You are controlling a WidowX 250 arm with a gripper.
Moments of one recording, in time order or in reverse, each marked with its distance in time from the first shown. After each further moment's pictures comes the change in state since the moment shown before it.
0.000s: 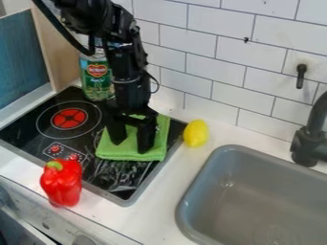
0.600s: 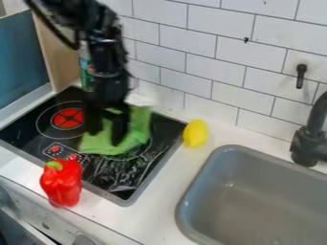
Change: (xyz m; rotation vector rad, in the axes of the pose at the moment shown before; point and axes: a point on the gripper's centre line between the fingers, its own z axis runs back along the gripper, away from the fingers) arm -0.023 0.075 0.004 0.107 0.099 0.059
